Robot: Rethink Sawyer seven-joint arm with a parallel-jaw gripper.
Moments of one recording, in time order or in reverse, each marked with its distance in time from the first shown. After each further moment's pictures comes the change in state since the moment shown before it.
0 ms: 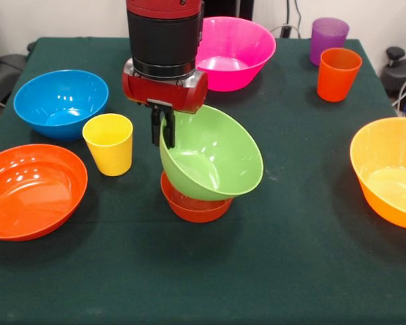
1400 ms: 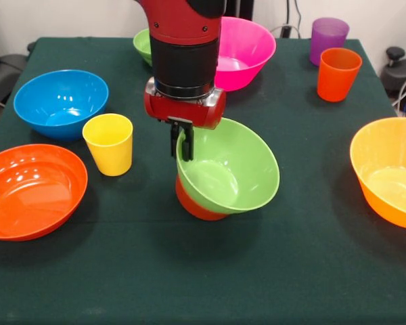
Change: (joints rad) arm 0.031 0.060 -0.001 -0.027 0.001 -0.008 0.000
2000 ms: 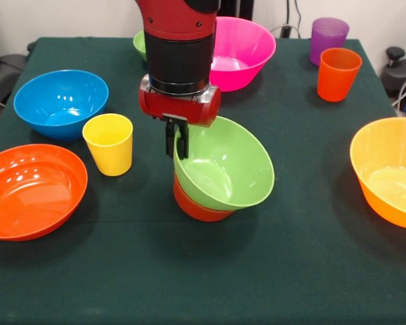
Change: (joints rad) arm -0.013 -0.014 0.001 0.019 0.000 -0.022 0.000
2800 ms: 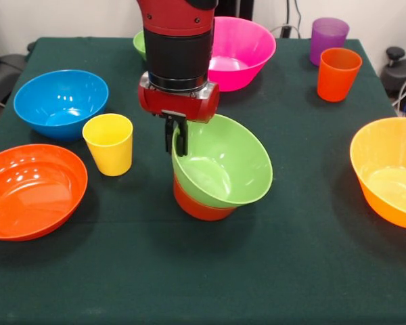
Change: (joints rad) arm -0.010 -0.009 0.000 0.037 0.000 -0.038 0.000
